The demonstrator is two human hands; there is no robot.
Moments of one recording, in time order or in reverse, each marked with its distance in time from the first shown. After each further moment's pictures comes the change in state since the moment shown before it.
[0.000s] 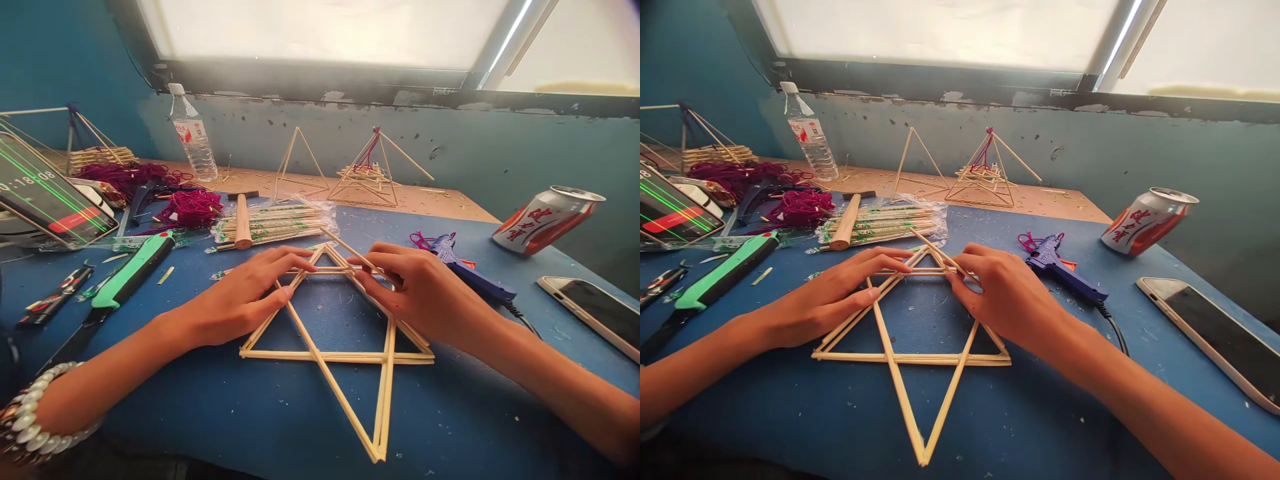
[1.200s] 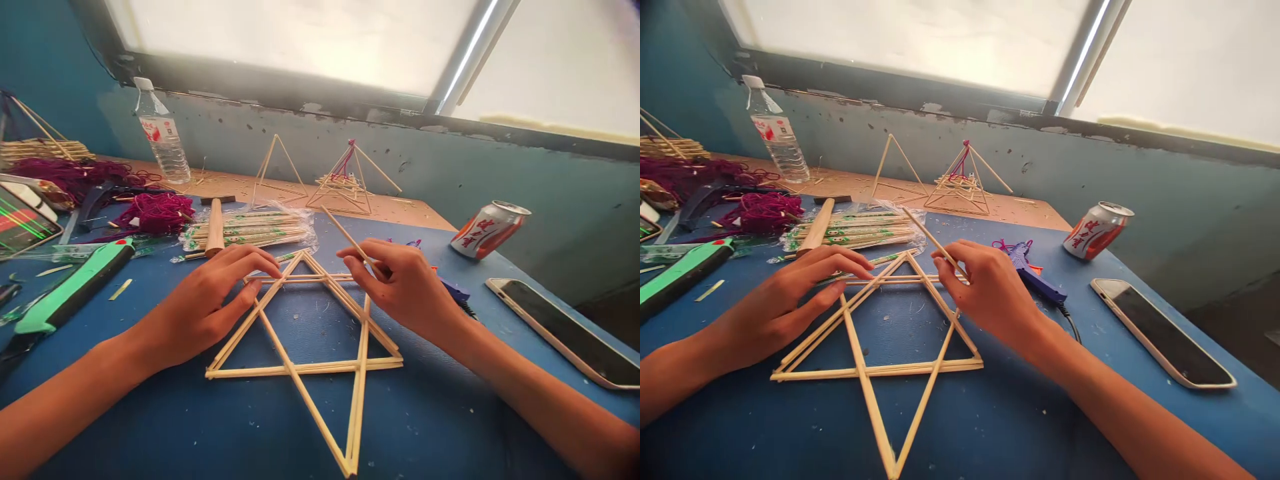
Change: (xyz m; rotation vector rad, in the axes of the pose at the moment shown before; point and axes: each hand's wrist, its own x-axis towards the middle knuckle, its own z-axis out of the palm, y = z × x) left_hand 0.000 -0.002 0.000 0.075 0.233 0.051; right_hand 0.002 0.002 -0.009 0.031 0.175 0.139
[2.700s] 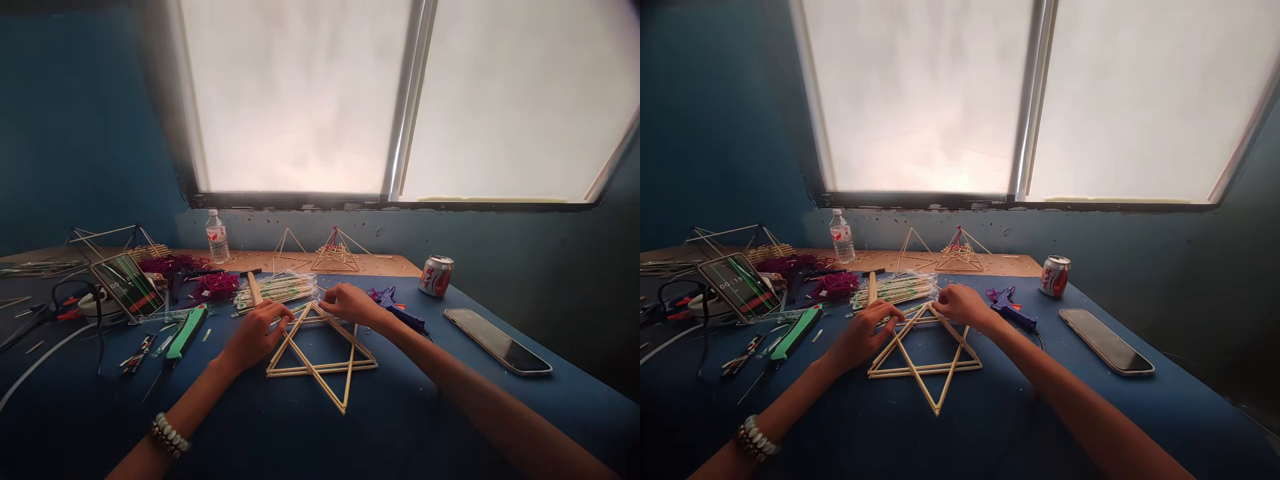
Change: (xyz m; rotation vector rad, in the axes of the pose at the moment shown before) left_hand -0.011 0.020 -0.014 0.077 0.117 -0.005; right_hand 0.042 -0.020 0.007 -0.143 -0.286 0.067
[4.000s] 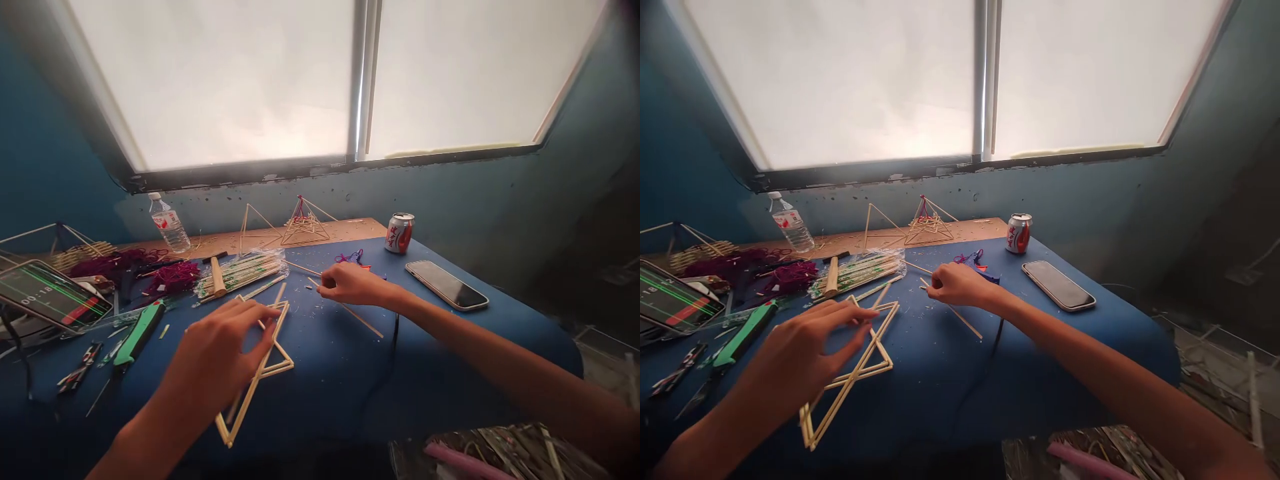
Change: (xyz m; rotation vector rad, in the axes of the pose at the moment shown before) left_hand -0.013 0.098 -0.013 0.378 -0.045 -0.063; right_hand -0.064 0.035 -0.031 0.108 -0.078 0.008
